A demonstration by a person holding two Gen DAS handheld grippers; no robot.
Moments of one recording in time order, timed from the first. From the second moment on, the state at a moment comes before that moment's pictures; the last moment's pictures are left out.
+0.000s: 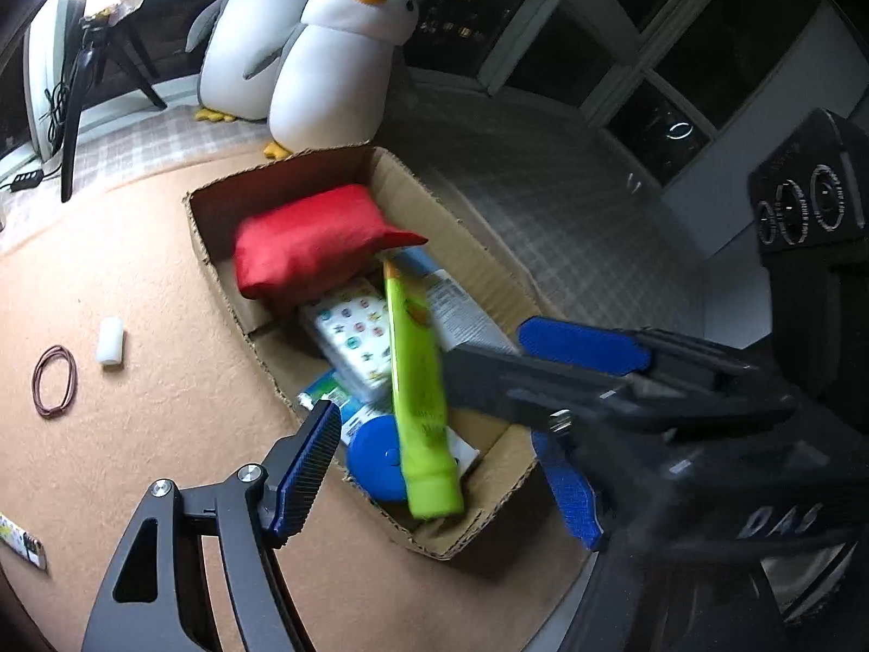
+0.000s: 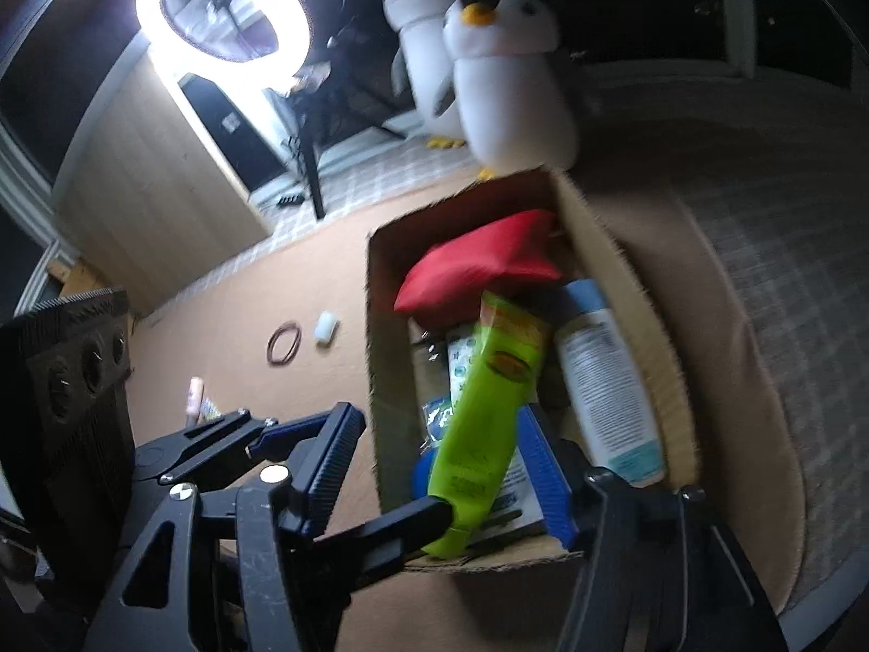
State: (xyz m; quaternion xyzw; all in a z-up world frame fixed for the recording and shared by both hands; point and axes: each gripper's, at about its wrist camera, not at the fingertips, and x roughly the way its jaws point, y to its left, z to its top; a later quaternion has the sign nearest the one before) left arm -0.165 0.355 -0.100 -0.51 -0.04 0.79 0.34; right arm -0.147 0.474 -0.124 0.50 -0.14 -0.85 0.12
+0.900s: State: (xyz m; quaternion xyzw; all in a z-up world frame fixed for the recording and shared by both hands) left arm -0.139 0.244 -0.091 -0.50 -0.03 0.82 0.26; right arm -0.141 0.435 -0.133 0.48 -0.17 -0.85 0.15
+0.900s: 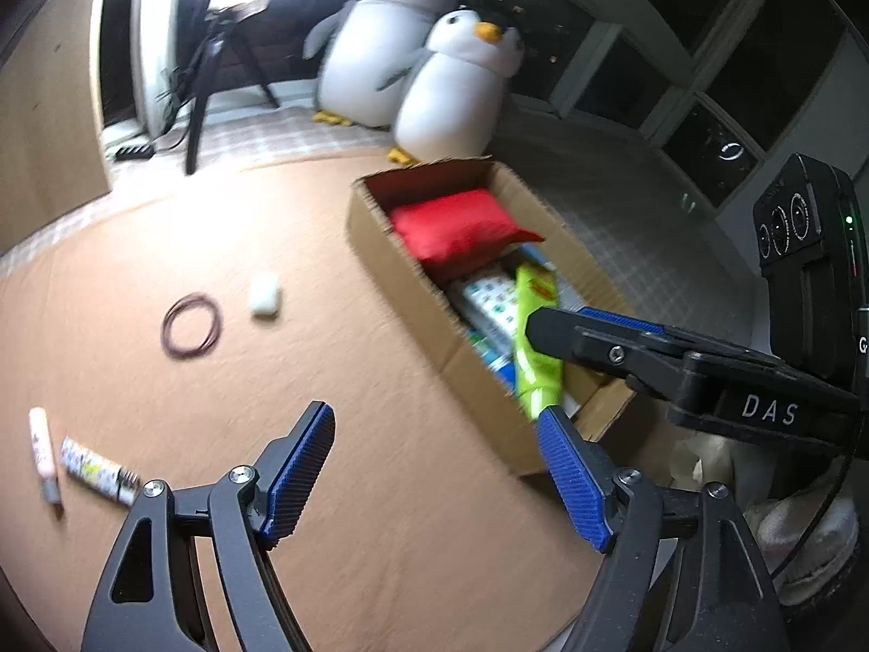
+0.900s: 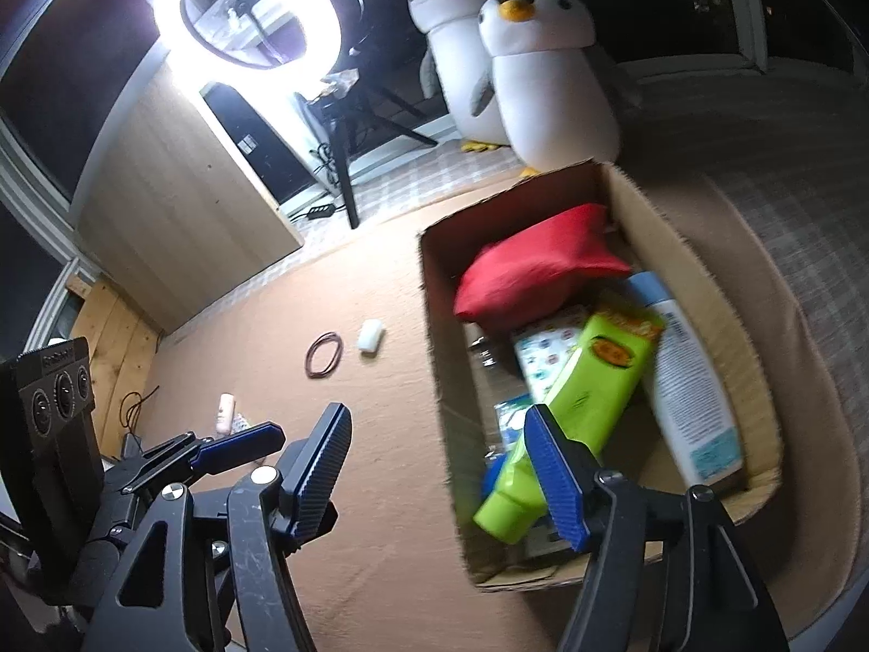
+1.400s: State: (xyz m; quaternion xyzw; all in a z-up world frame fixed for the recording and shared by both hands) left arm -0.108 0.107 -0.123 -0.53 -0.07 0.83 0.17; right arm -0.133 0.355 -0.150 0.49 -0.16 -0.84 0.20
